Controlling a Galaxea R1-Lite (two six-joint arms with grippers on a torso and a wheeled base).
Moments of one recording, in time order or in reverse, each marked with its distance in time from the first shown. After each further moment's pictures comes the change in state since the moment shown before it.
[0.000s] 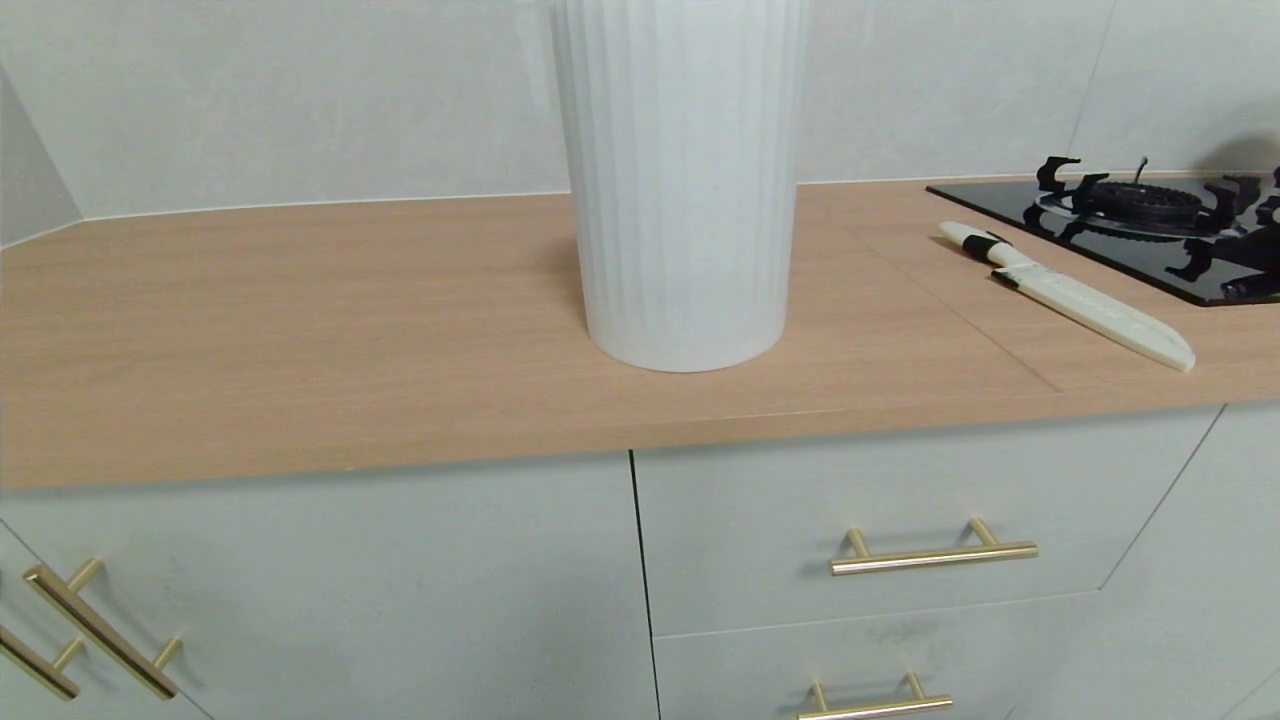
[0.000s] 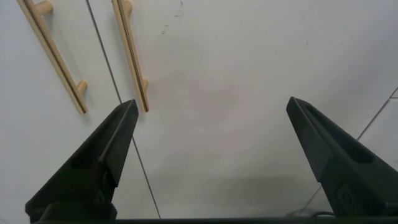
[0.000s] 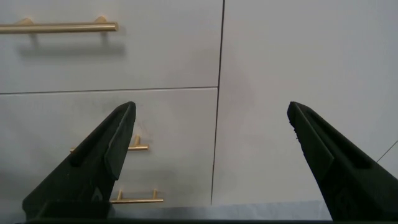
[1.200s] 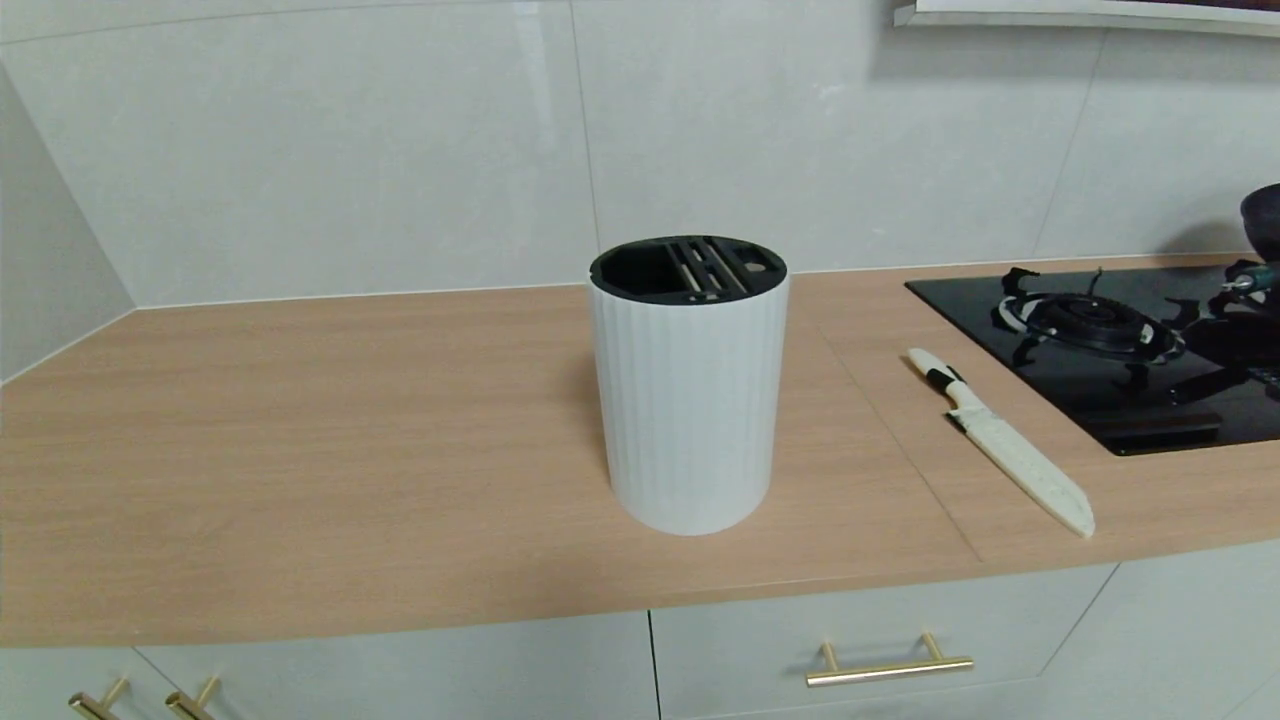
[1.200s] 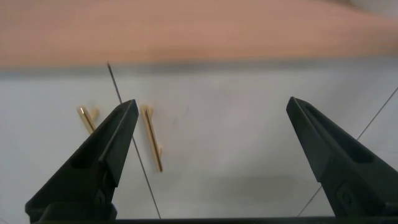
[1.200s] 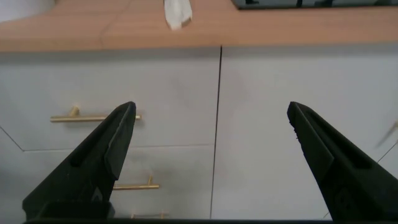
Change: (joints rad) left arm 0.000 0.000 0.000 0.000 0.000 0.000; right arm 0.000 0.000 0.000 0.000 0.000 0.000
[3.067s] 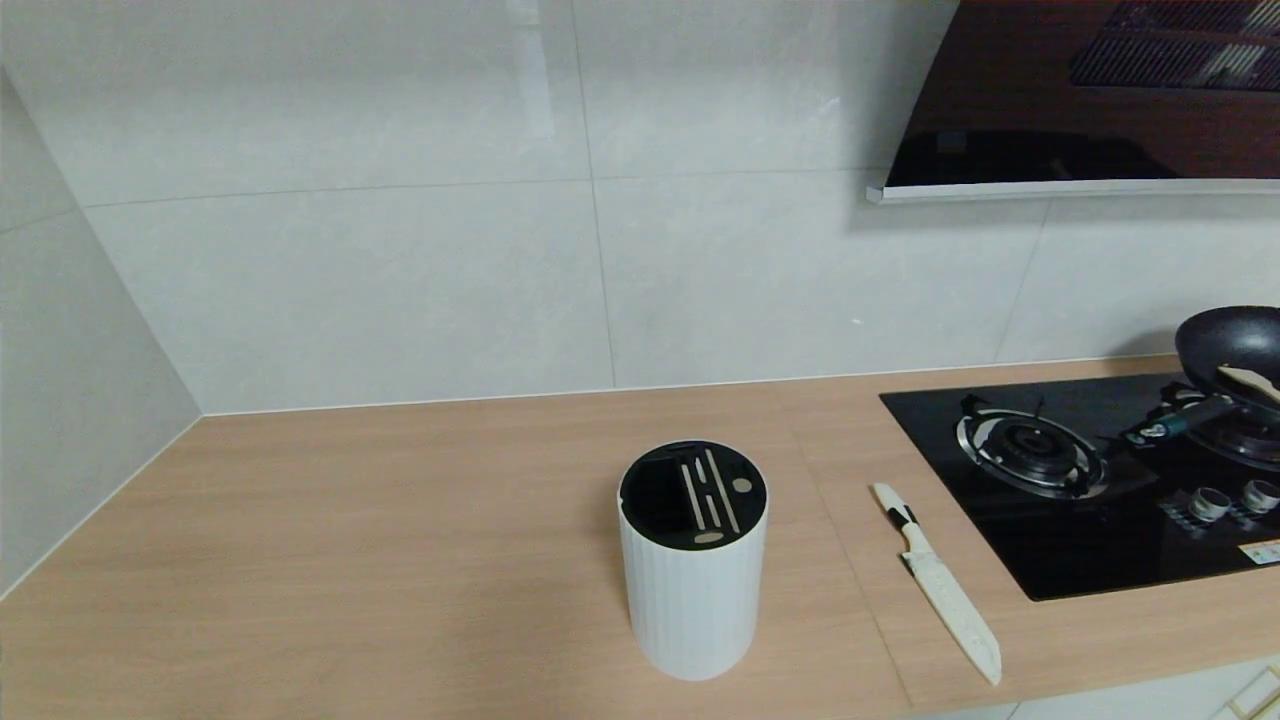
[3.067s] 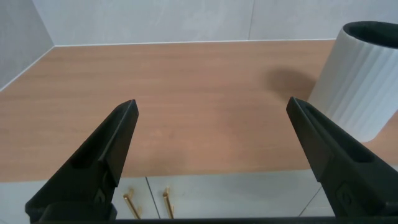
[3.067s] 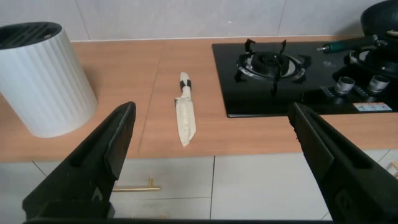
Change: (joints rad) left arm 0.000 0.000 0.000 0.000 0.000 0.001; right arm 0.000 0.000 0.000 0.000 0.000 0.000
